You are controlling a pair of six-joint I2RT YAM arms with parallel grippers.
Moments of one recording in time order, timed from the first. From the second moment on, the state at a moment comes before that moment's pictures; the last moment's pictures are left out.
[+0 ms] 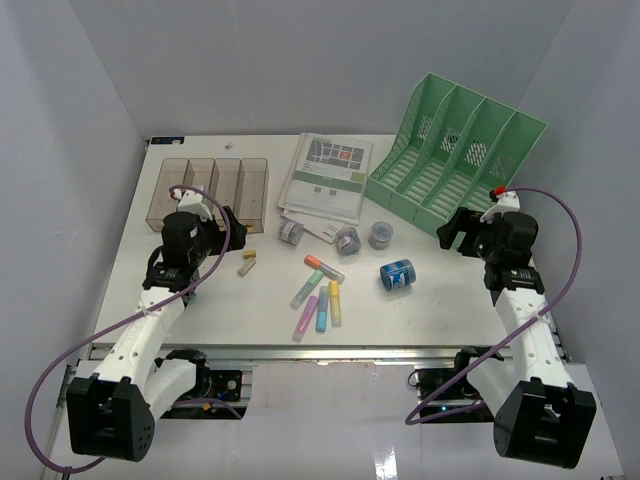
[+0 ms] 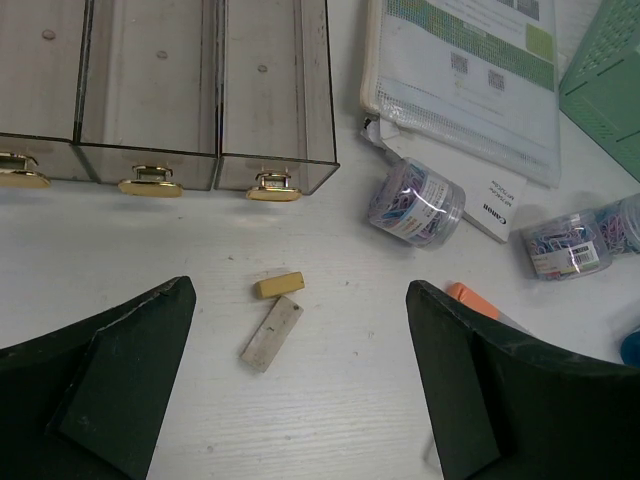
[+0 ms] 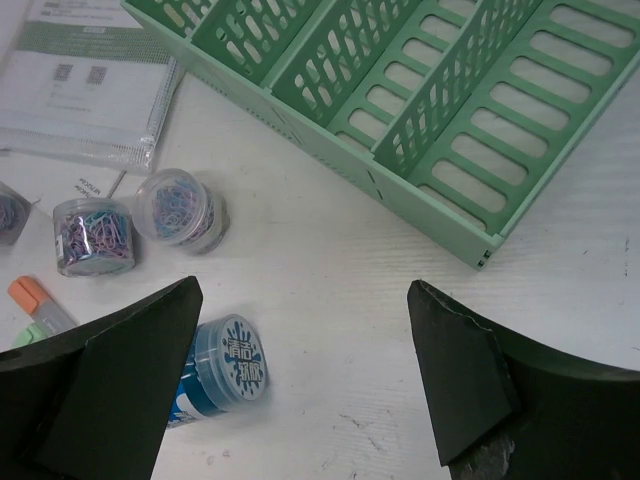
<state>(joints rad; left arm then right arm) -0.13 0.96 0.64 -0.08 0.09 -0.29 -0.11 0.92 0.62 -0.16 -0.30 0.18</state>
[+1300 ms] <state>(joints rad) 0.15 1.21 0.93 -0.81 -0.36 -0.51 -0.12 0.84 0.54 -0.31 -1.01 -0.40</state>
